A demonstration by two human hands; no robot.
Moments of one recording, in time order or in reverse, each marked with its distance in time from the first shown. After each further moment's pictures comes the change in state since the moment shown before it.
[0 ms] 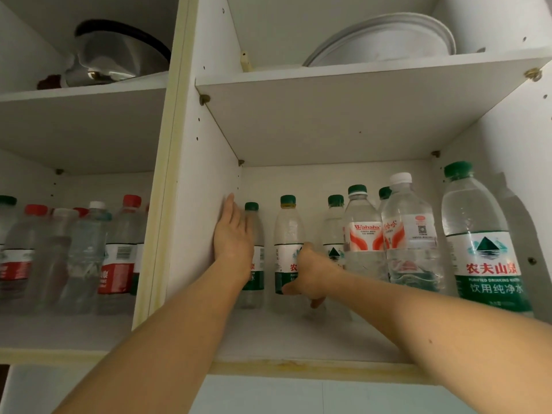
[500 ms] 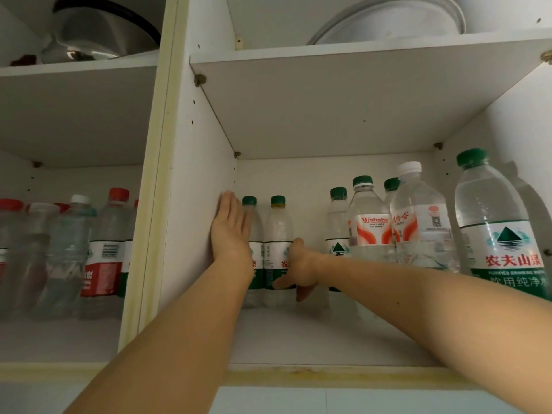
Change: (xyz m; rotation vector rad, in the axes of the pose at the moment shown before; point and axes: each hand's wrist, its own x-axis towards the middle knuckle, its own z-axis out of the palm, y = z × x) left_hand 0.007 0.008 0.007 0.024 -0.037 -0.042; right_hand 0.043 -0.008 0.011 0.212 -0.103 0.095
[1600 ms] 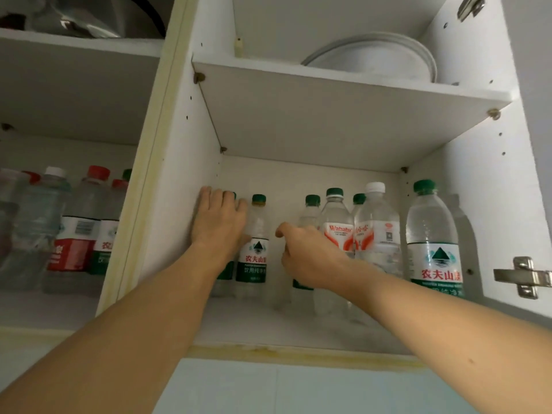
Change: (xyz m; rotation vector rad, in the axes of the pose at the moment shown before) left_hand -0.011 -0.008 -0.016 -0.692 0.408 0.021; right_hand -0.099 0.008 -0.046 -0.690 0.348 -0.460
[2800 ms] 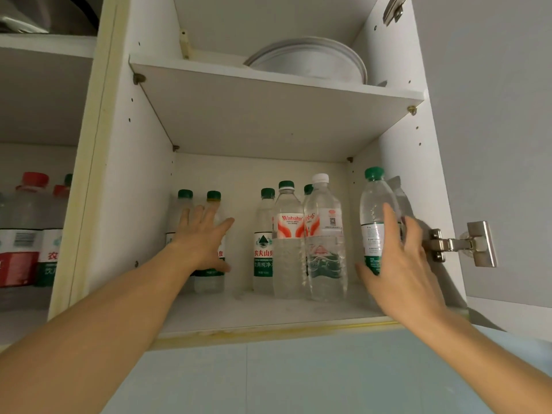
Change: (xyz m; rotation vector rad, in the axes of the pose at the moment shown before) left_hand 0.008 0.025 0.020 -0.120 -0.347 0.202; right_hand -0.153 0.105 -0.019 -0.077 0.544 0.477
